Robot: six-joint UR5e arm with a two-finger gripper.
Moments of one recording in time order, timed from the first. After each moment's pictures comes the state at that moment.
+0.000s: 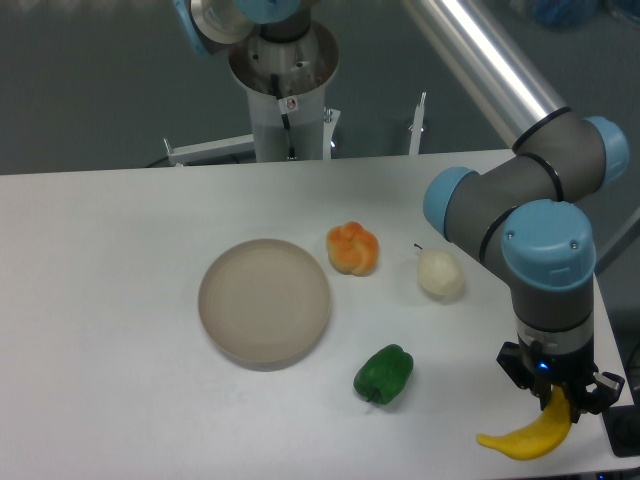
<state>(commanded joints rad) 2.35 -2.32 -0.96 -1.00 1.69 1.12</state>
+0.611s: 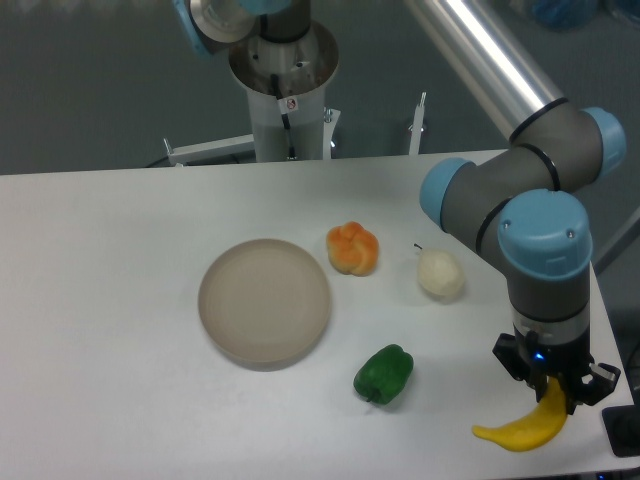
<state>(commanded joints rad) 2.35 -2.24 -1.06 -1.00 1.68 1.12</state>
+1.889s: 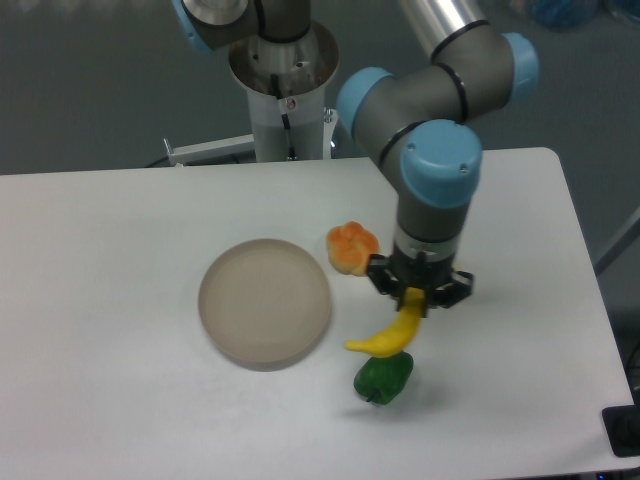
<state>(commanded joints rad) 2.23 -1.96 -1.51 -1.13 1.49 0.59</state>
